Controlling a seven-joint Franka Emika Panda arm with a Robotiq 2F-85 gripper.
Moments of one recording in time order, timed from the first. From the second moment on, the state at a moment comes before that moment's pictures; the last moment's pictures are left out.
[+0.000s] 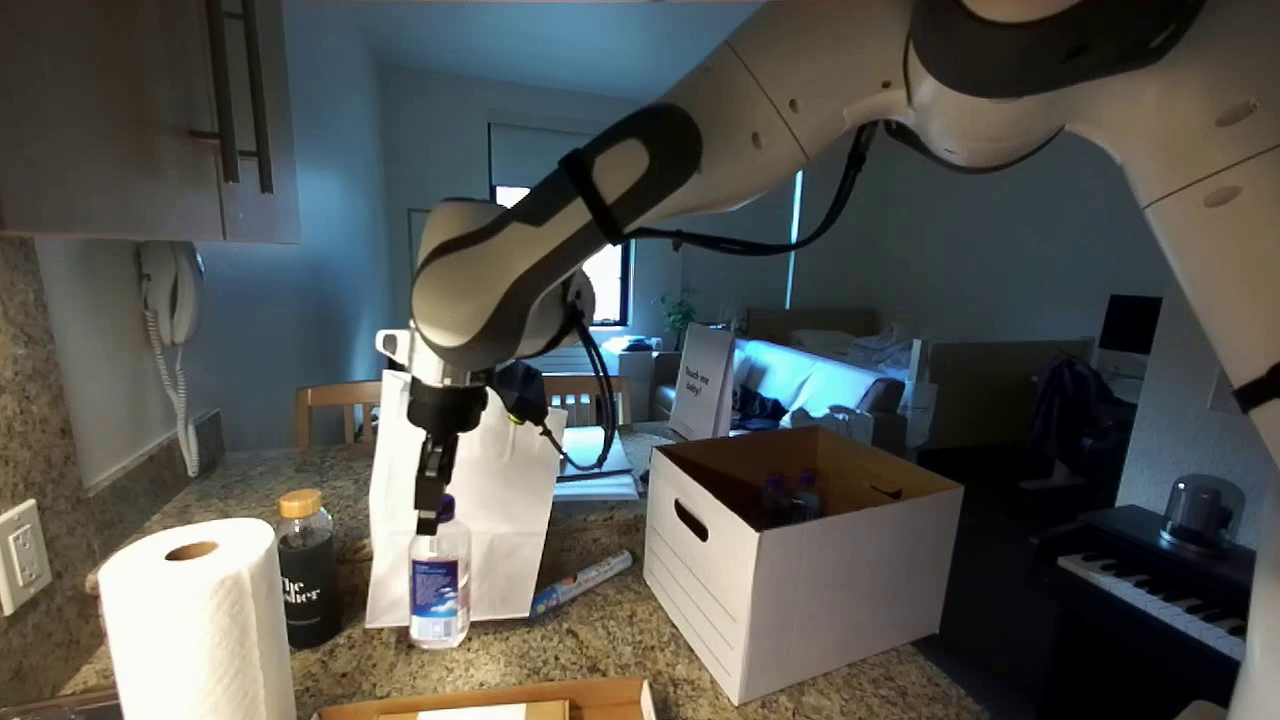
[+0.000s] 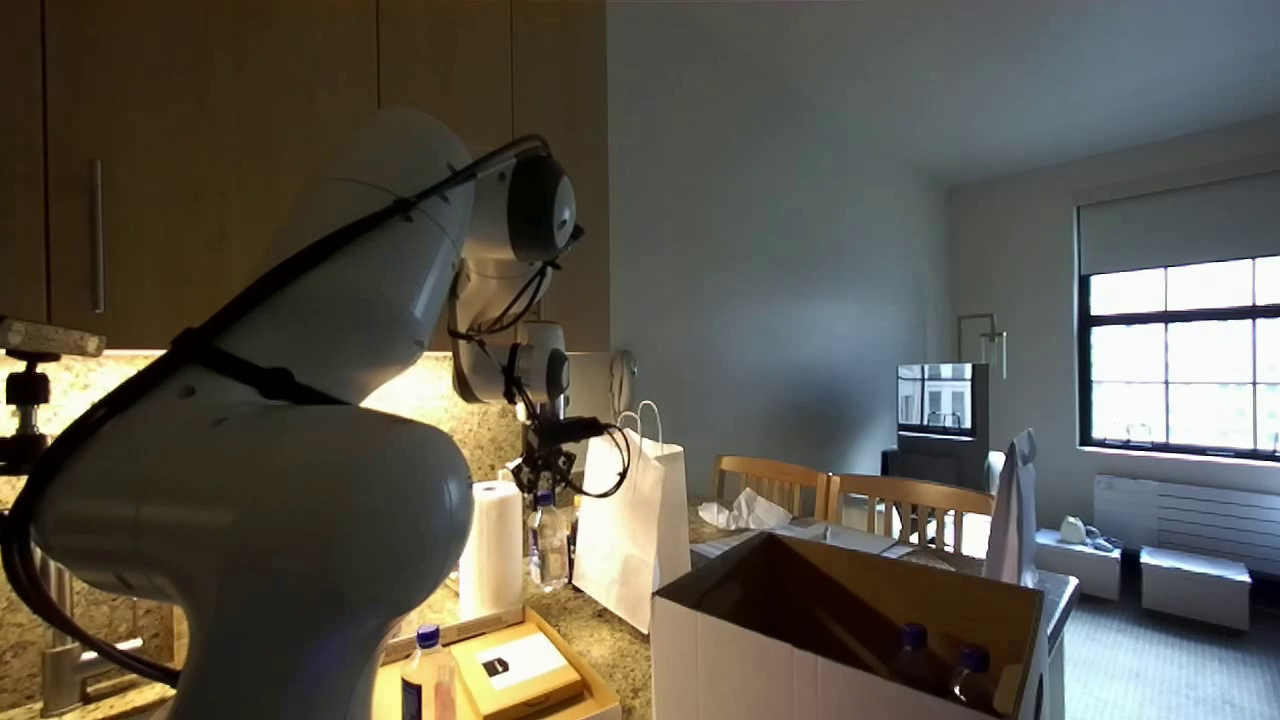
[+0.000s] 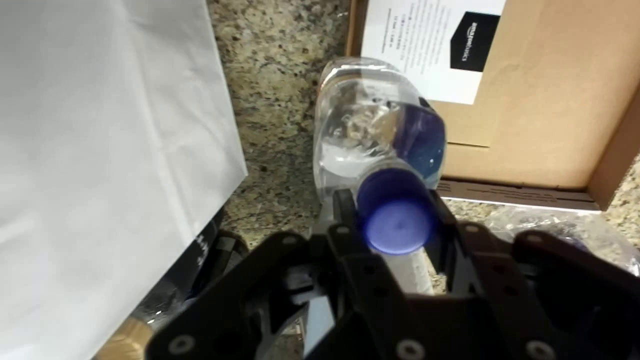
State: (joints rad) arm 0.33 0.48 0.31 -1.77 -0.14 2.44 -0.61
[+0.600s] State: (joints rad) arm 0.19 0.17 0.25 -1.75 -0.05 2.29 -0.57
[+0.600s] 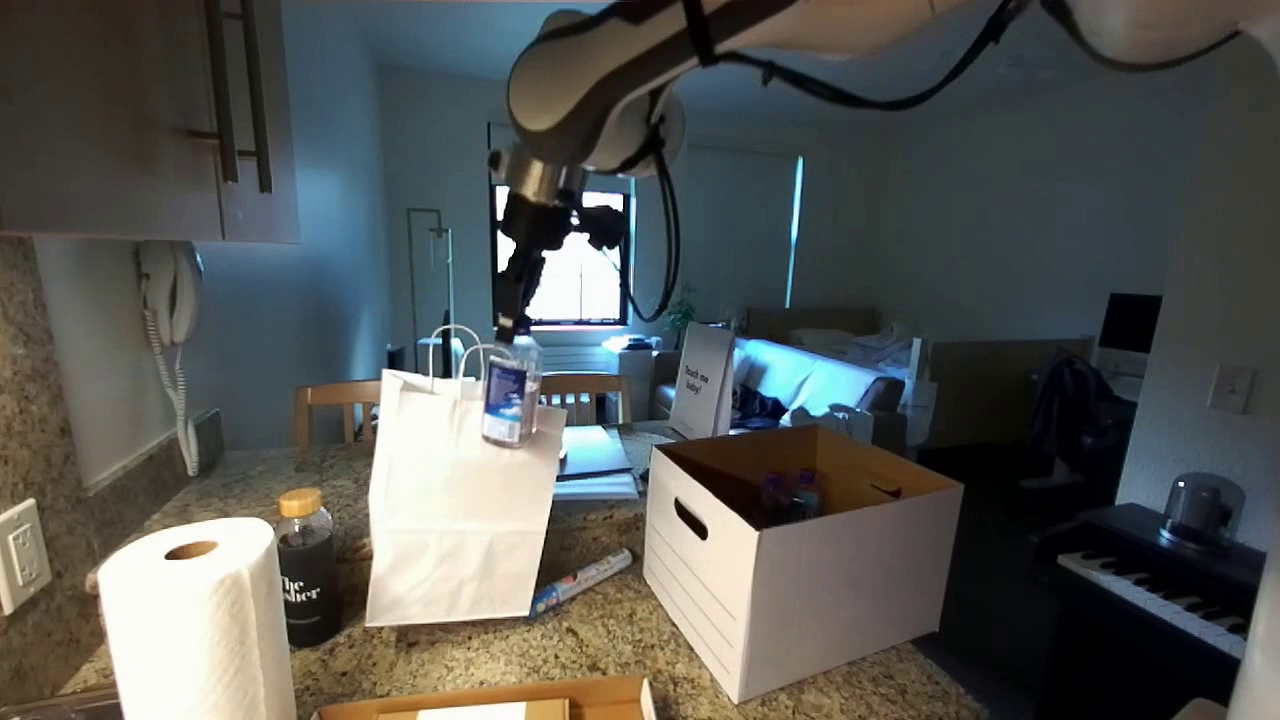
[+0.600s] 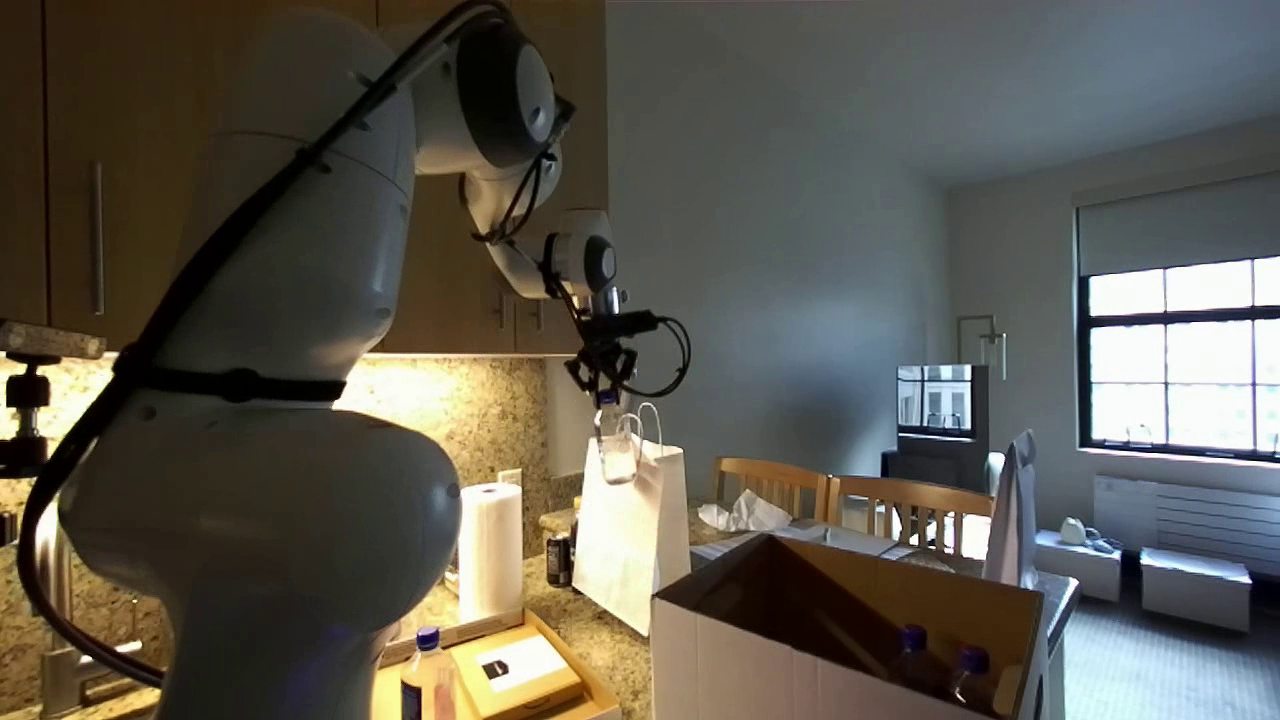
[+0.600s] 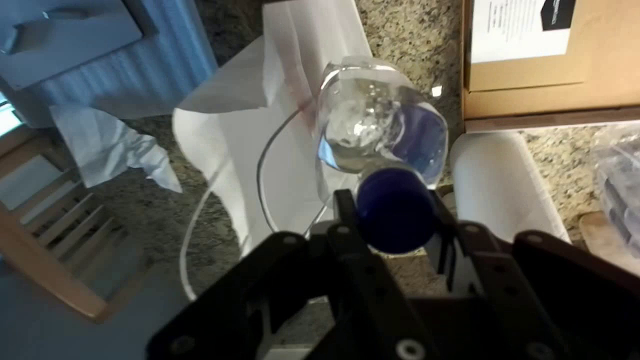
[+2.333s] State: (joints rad) arm -0.10 0.15 -0.11 -1.66 0.28 2.17 -0.54
